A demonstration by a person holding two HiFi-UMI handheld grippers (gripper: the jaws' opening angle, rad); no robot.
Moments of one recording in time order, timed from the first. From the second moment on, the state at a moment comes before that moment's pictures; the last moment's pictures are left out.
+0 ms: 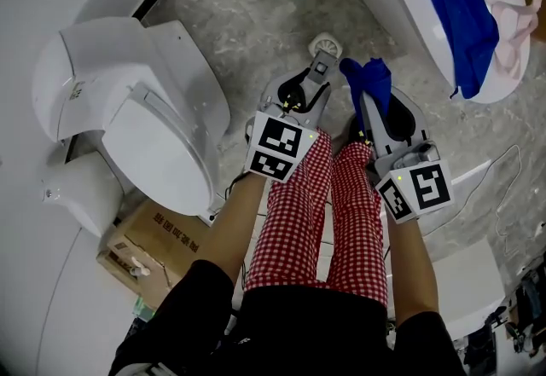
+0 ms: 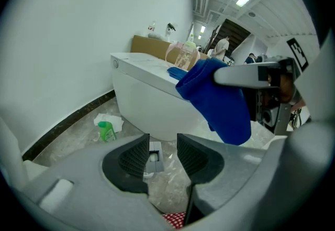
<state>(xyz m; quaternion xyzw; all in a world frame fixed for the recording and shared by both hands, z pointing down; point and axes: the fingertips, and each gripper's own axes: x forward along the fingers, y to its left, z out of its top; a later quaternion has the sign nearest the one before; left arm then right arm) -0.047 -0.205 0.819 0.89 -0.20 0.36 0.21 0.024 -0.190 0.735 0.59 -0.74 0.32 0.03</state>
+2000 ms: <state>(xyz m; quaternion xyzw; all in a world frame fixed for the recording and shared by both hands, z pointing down) -0.036 -0.209 0.936 0.78 -0.16 0.55 0.26 0.069 -0.207 0.744 0.61 -0.72 0.33 0.02</state>
